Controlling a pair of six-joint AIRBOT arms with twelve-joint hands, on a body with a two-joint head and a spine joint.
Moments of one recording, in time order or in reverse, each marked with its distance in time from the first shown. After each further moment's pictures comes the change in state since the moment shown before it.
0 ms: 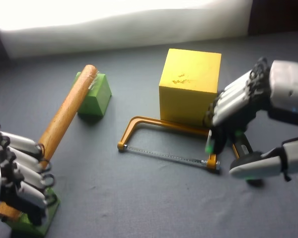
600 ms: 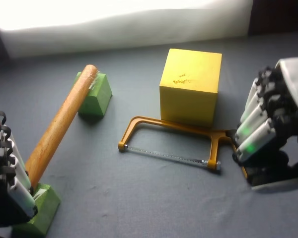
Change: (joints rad) left arm 0.016 -0.023 0.064 -0.072 -0.307 0.020; right arm 0.090 -0.001 0.066 -0.303 0.255 -0.034
